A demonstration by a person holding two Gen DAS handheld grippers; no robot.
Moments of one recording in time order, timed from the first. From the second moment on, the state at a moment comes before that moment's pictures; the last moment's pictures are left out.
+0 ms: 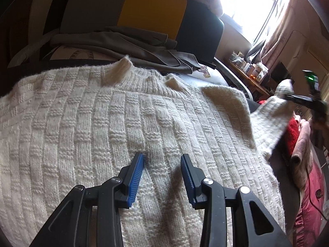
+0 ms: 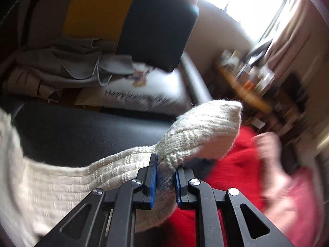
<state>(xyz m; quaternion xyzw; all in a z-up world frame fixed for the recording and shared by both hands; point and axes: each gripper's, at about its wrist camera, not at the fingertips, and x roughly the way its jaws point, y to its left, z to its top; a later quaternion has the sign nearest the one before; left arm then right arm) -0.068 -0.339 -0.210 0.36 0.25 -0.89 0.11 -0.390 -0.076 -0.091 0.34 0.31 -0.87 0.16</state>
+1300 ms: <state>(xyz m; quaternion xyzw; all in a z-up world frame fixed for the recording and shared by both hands) -0.292 -0.213 -0.210 0.44 0.02 -0.90 0.05 -0.290 0.015 -0.207 0.43 0.12 -0.87 0.21</state>
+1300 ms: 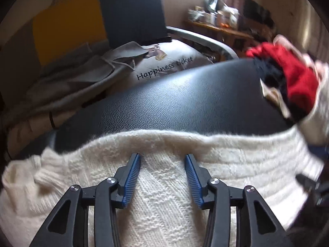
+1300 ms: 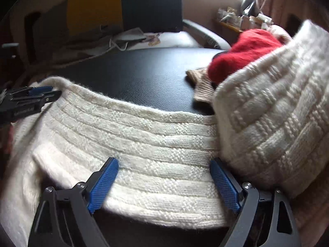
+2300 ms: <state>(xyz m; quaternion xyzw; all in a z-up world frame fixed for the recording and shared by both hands) 0.109 -0.292 -0.222 0.35 0.21 -0.88 0.25 -0.114 -0.083 -0.213 0.41 0.17 -0.81 0.39</state>
